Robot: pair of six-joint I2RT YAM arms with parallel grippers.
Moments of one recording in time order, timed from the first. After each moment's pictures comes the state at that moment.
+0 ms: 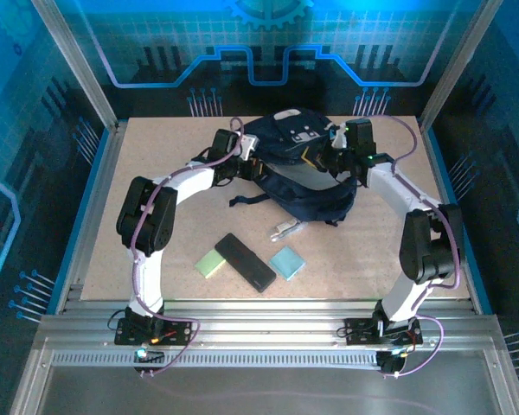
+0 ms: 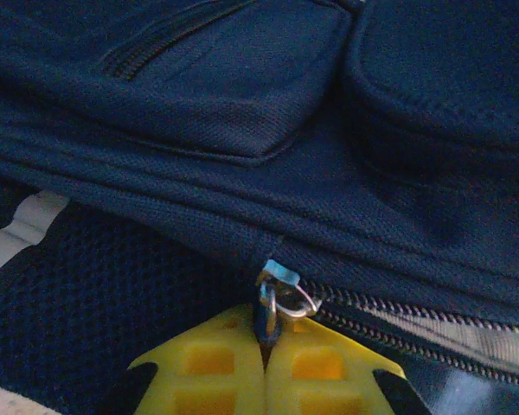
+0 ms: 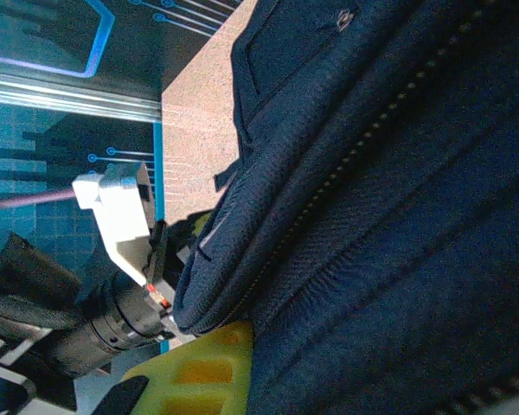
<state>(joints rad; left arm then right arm) -0.32 2.07 1.47 -0.14 0.33 -0.18 0.19 1.71 1.30 -0.24 -0.60 0.83</state>
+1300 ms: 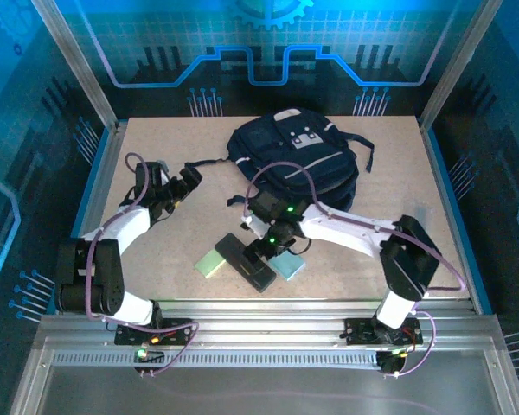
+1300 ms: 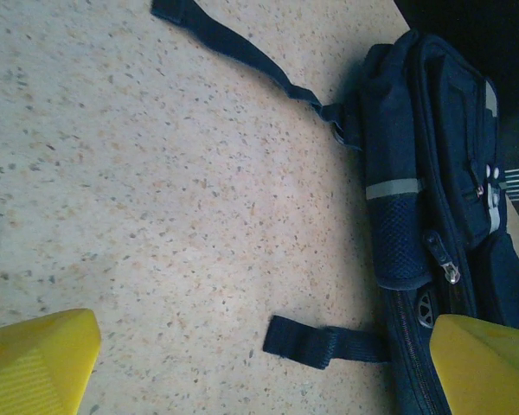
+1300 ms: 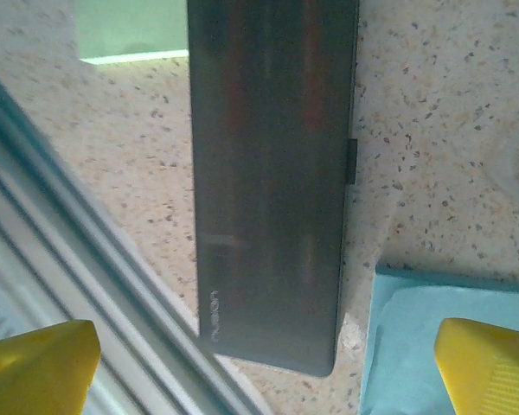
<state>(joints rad) 0.04 1.46 0.78 -0.02 0.31 -0.79 0.92 1.73 1.27 -0.84 -0.25 0.19</state>
